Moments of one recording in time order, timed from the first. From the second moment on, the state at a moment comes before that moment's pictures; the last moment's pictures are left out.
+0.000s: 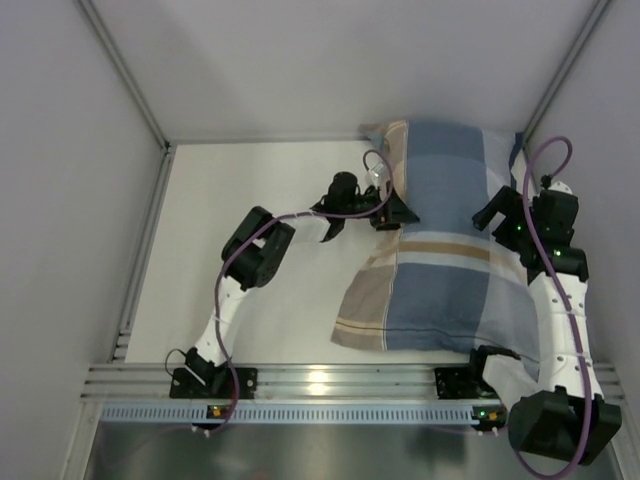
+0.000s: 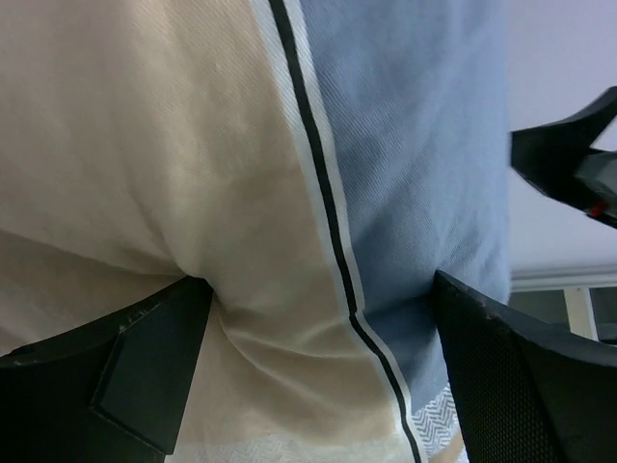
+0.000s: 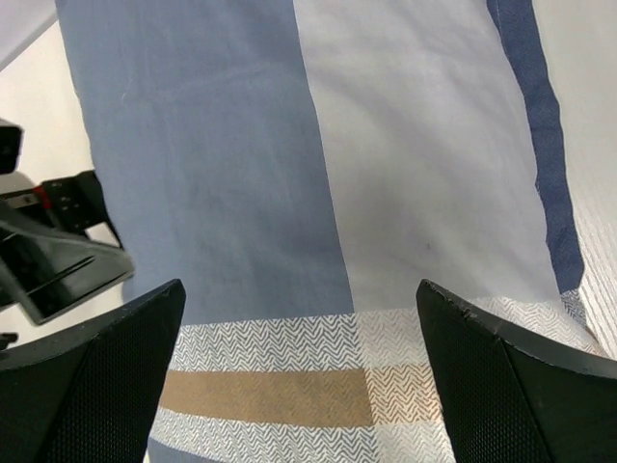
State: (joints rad) left arm -0.65 2.35 1.56 0.66 0.82 -1.07; right arm -0.21 0.95 0.93 -0.60 -0.13 0.40
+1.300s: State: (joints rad) left arm -0.30 1.75 1.02 0.06 0.51 -0.71; right arm -0.09 1.37 0.68 -0.01 -0.64 0.62
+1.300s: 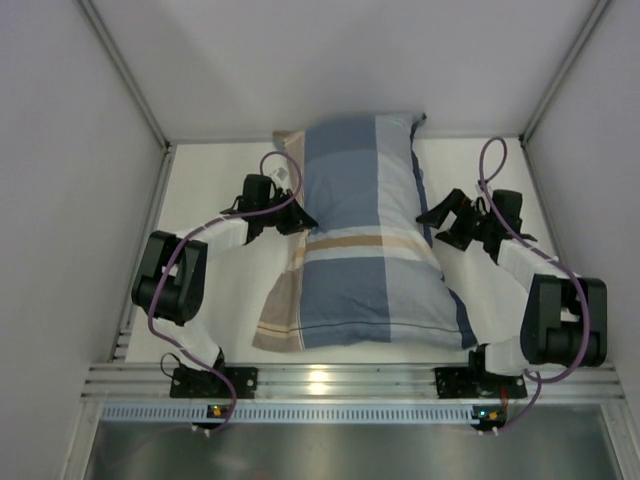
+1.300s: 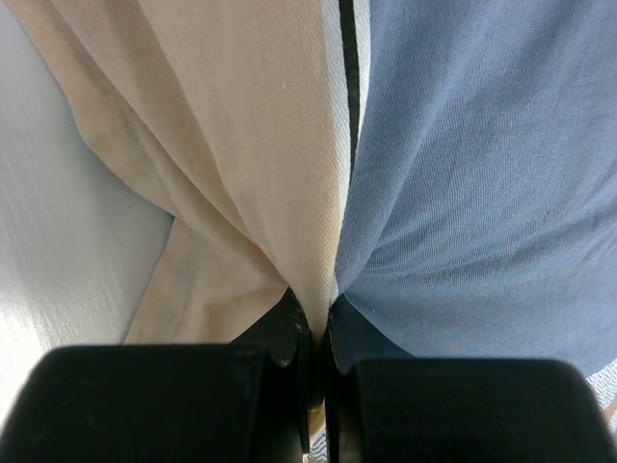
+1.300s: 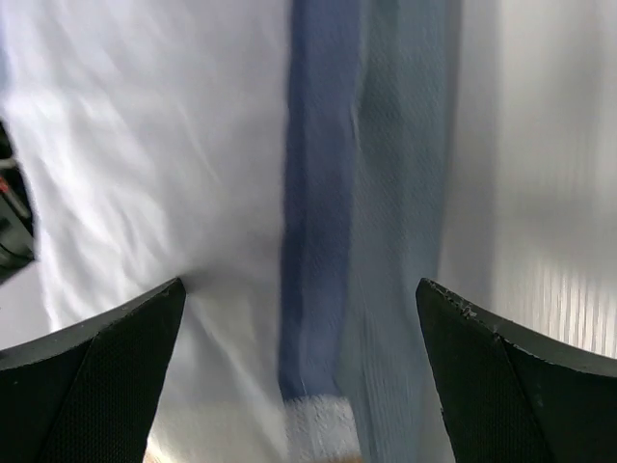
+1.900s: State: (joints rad) left arm -0.30 1.75 1.02 0.06 0.53 -0.70; right arm -0.10 1.81 0.94 0.33 -0.77 0.66
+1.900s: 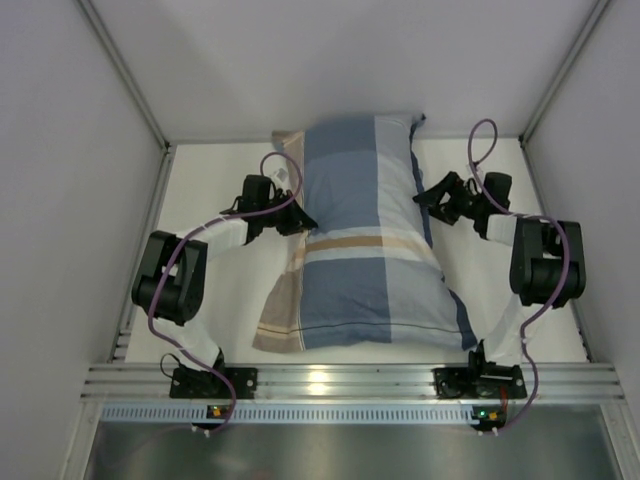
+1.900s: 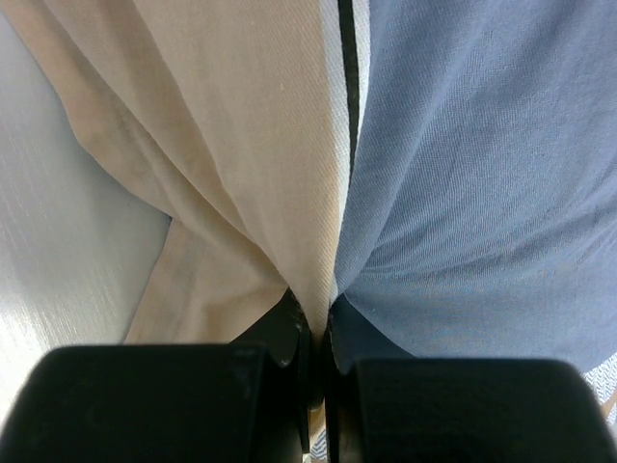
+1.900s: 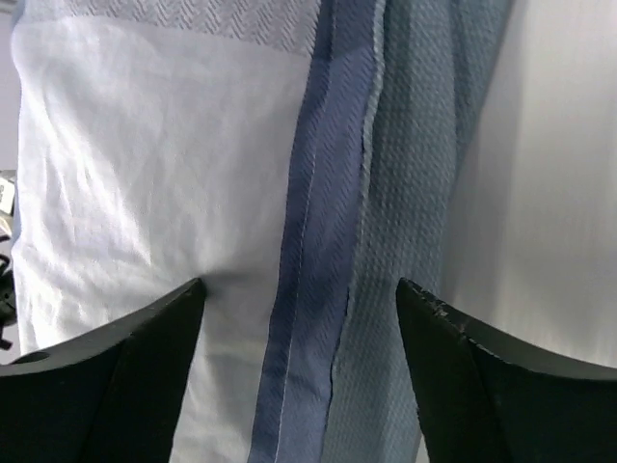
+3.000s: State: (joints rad) left arm -0.57 2.06 1.39 -0.14 0.45 -0.73; right arm 0.17 1.46 0.97 0.72 -0.85 1.06
